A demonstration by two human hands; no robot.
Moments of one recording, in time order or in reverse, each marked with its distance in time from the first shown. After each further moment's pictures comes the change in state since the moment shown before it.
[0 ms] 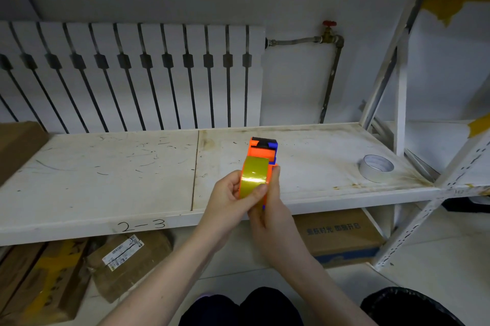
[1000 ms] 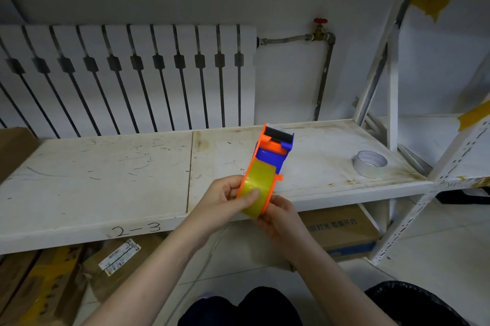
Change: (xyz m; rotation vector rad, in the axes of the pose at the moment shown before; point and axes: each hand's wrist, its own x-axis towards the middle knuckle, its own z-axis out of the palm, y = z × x) left_hand 0.001 0.015 -0.011 0.172 -0.238 -0.043; right_hand 0.020 0.035 -0.012 0.792 -0.009 0.400
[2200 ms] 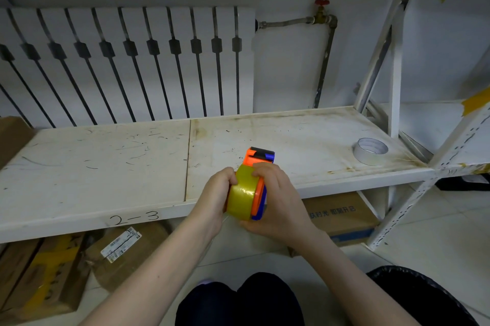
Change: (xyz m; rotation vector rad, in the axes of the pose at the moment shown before) left_hand 0.011 -0.004 0.016 -0.281 0.322 -0.494; right_hand 0.002 0.003 -0.017 -1.168 0.018 -0.847
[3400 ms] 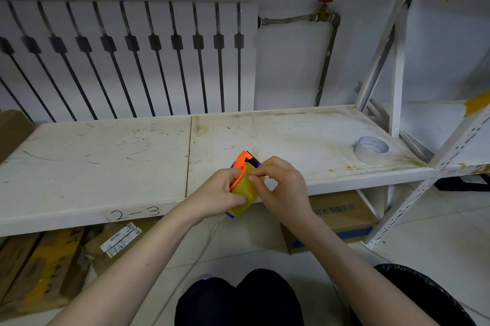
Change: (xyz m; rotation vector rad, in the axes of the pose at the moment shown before) left_hand 0.020 -0.003 -0.025 0.729 -0.300 0.371; right_hand 0.017 0.003 0.000 0.133 0.222 0.020
